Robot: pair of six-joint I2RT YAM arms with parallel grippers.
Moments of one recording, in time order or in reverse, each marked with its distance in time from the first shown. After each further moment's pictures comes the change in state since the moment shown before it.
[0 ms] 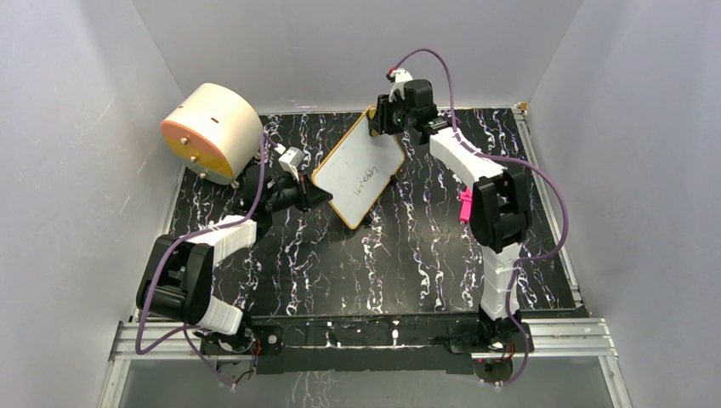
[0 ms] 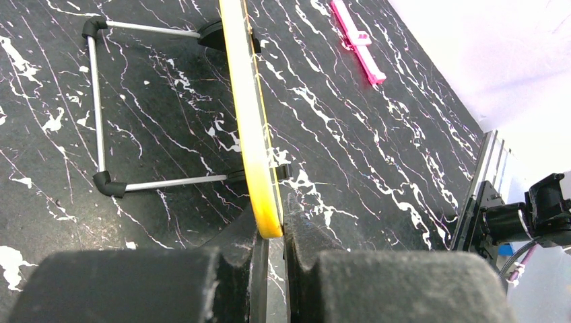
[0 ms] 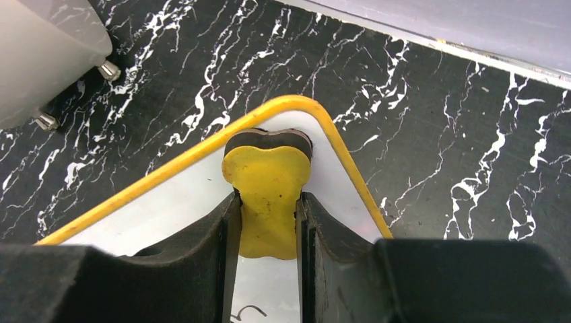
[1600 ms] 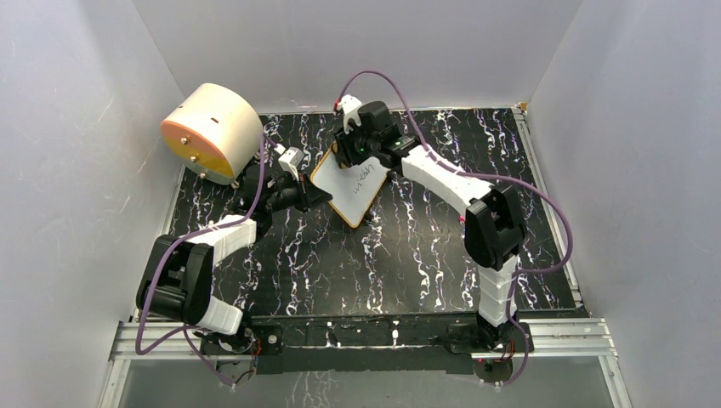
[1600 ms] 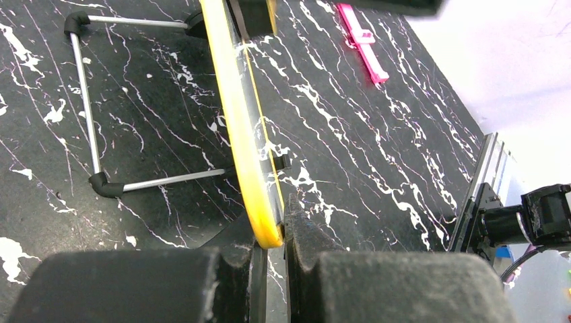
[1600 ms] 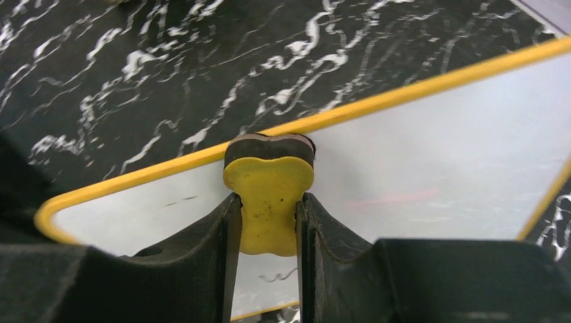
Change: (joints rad) left arm 0.000 0.000 0.006 -0.024 -0.008 -0.008; right arm 0.244 -0.088 -0.044 -0.156 0.076 -0.167
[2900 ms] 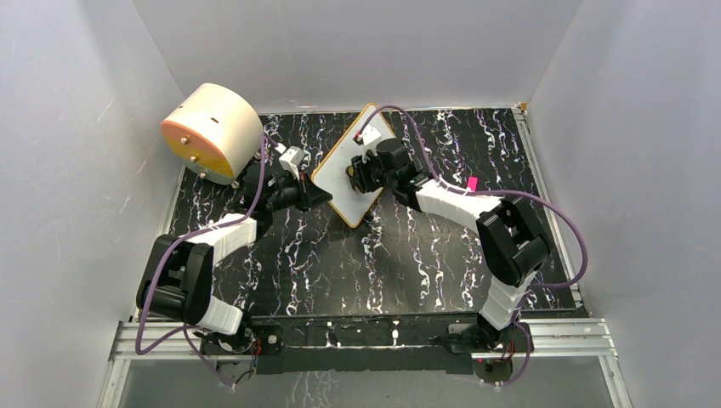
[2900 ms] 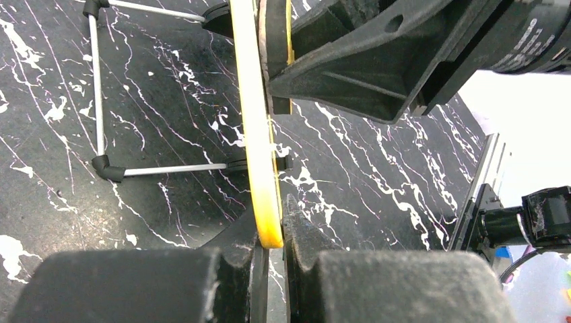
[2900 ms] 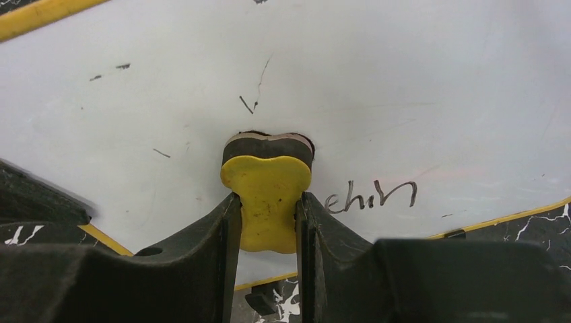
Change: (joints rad) left arm -0.001 0.000 0.012 -0.024 -0.009 0.002; right arm 0.021 -0.190 -0.508 0.374 0.073 0.030
